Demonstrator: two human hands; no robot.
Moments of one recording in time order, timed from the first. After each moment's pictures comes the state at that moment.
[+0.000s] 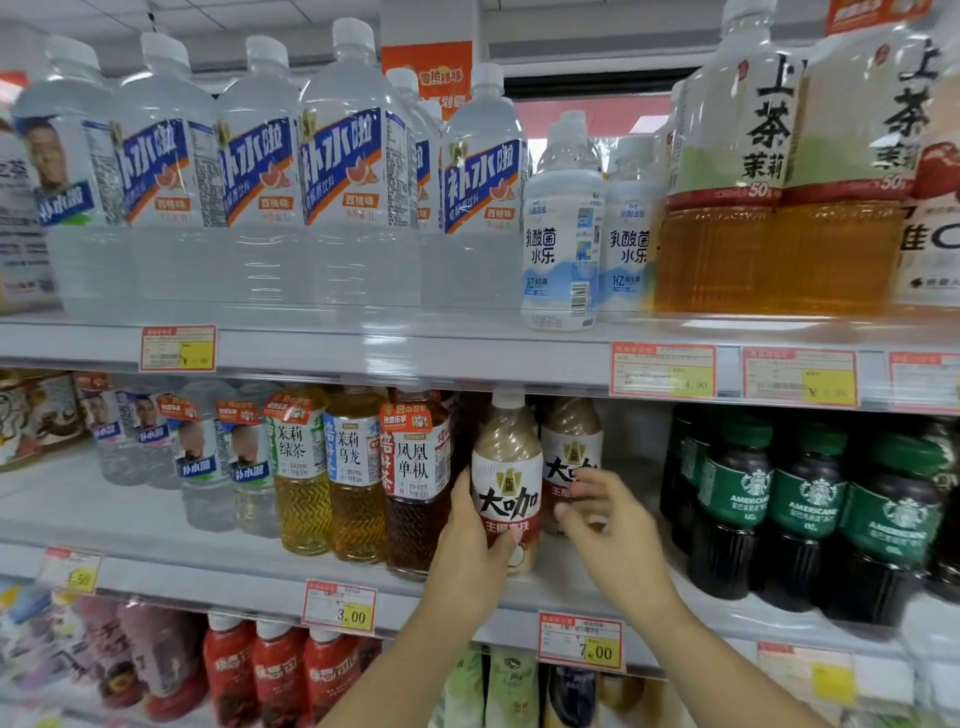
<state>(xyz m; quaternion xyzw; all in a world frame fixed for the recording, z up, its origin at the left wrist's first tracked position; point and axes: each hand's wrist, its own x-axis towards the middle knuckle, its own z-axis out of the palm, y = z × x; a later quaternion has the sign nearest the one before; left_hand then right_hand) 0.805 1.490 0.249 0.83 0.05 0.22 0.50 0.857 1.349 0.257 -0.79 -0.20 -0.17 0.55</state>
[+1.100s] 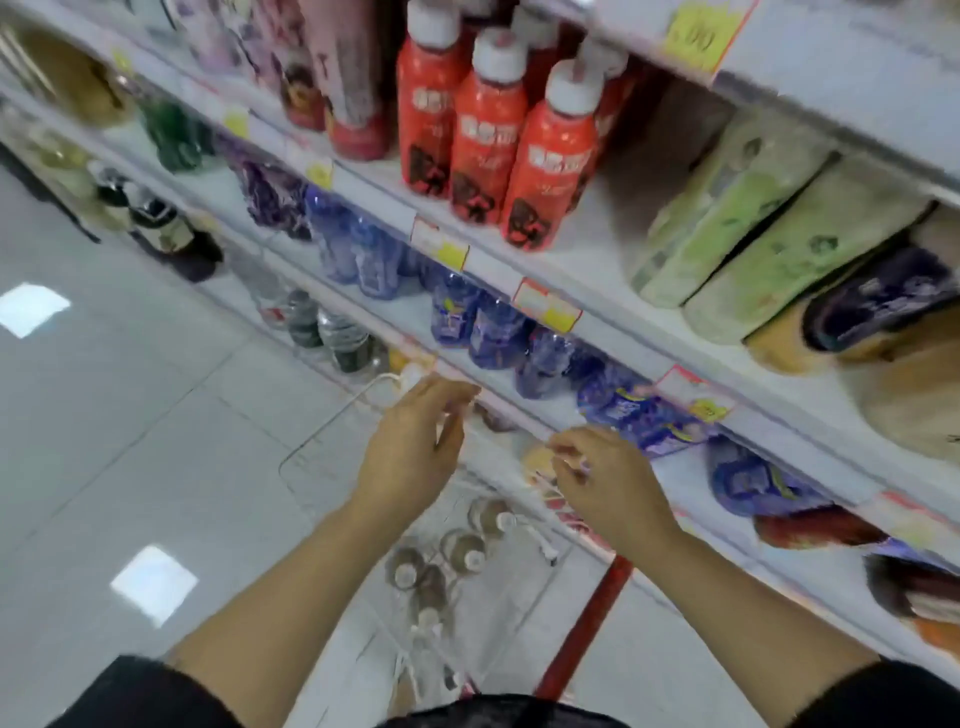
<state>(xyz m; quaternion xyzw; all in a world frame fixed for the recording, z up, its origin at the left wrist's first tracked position) 0.586 1.574 -0.045 0.86 0.25 0.18 0.41 0.714 1.405 -0.053 -0.87 -0.40 0.16 0.24</state>
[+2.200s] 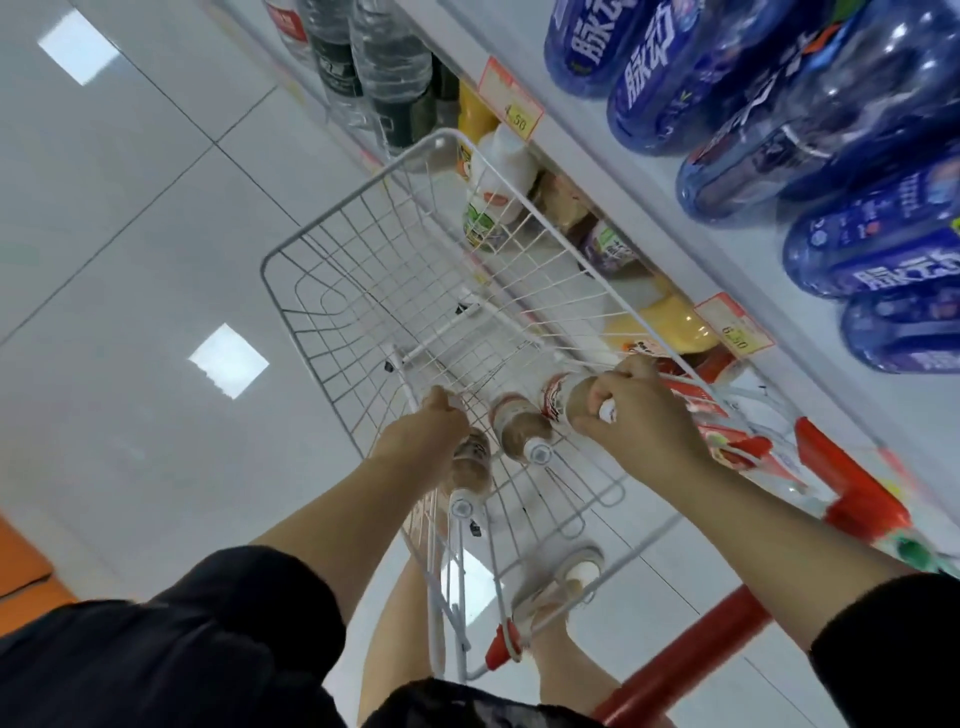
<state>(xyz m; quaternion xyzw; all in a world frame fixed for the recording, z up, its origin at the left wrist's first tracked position) 0.535 1.536 -0.325 0.84 0.29 -0.39 0.23 0.714 1.418 -0.283 -0.85 -0.38 0.35 0.07</state>
